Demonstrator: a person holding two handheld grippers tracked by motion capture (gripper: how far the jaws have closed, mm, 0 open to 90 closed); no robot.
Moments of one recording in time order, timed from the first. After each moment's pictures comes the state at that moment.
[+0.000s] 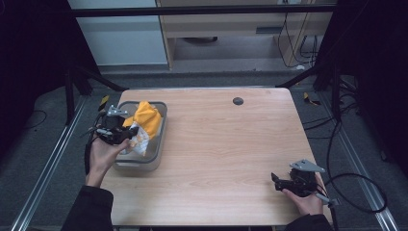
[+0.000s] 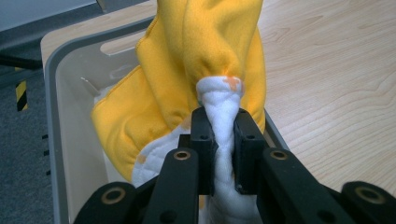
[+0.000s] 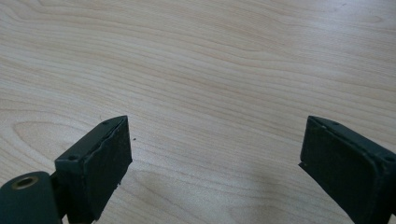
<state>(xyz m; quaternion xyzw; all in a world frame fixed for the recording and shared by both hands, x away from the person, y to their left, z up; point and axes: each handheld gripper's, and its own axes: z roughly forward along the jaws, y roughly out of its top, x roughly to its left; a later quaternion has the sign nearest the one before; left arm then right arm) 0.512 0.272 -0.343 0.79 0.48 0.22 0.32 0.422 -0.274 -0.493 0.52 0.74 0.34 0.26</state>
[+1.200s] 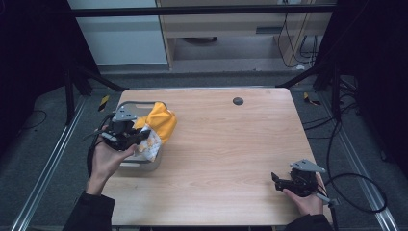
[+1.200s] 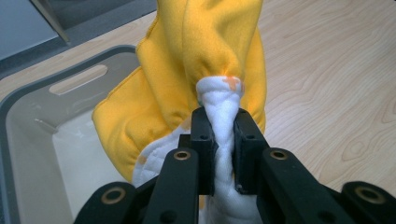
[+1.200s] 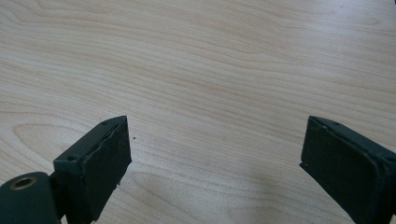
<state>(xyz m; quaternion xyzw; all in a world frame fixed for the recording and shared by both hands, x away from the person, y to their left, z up) 0.481 0.236 -0.316 0.82 0.40 0.21 0.35 0.422 -0.275 -0.492 0.52 0.73 0.35 0.26</state>
